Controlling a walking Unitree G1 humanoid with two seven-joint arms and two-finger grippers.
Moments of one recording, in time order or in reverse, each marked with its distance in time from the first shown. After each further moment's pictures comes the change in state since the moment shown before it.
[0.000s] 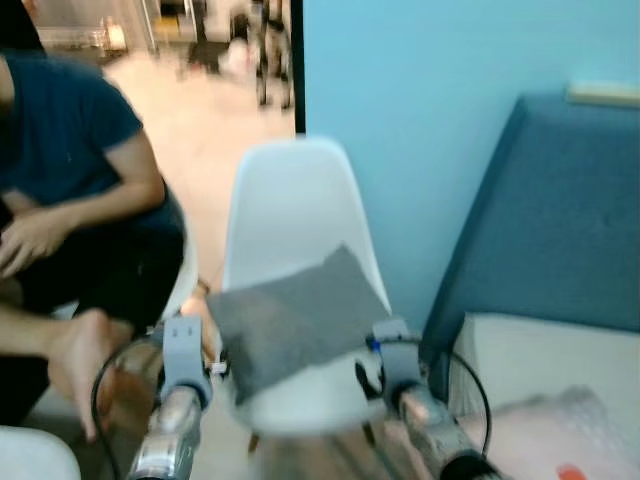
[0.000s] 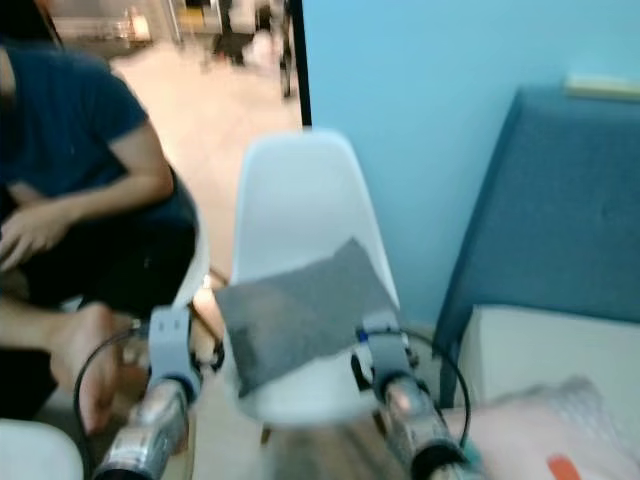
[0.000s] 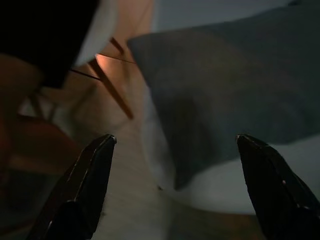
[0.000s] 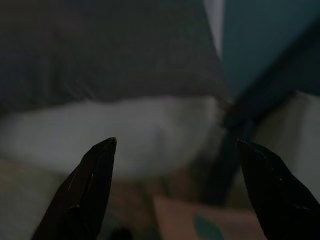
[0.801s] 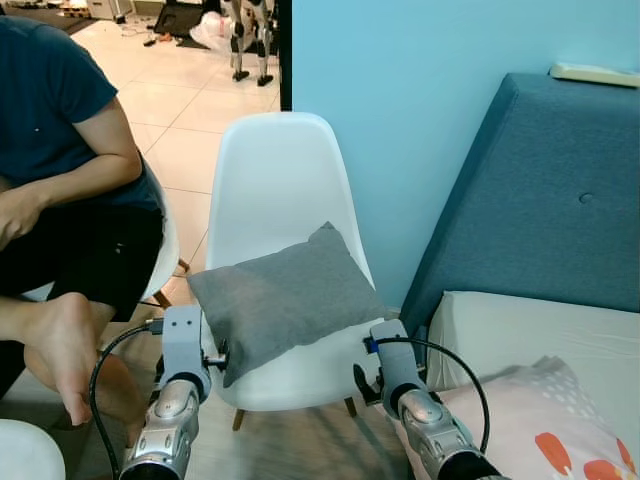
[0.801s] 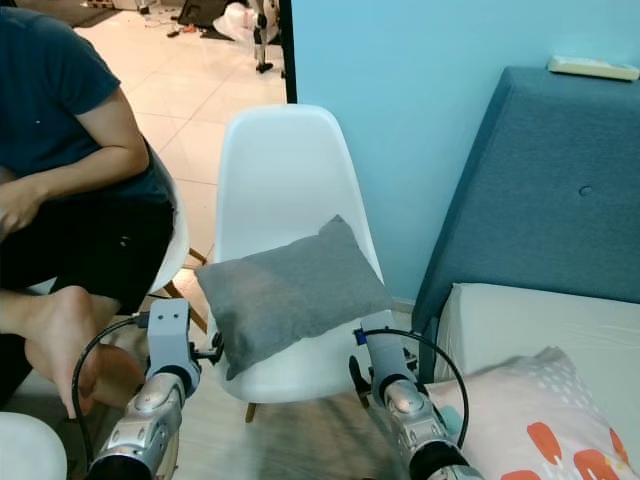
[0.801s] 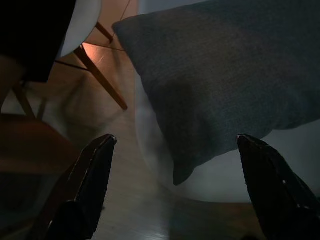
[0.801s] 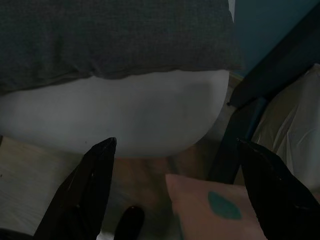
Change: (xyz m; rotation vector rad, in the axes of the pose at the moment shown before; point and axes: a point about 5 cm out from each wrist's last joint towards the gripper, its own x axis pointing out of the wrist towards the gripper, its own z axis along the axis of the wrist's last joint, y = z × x) left arm 0.003 0.003 0.005 0.030 -0.010 -0.008; right arm 0.001 0.003 0.002 0.001 0.013 0.021
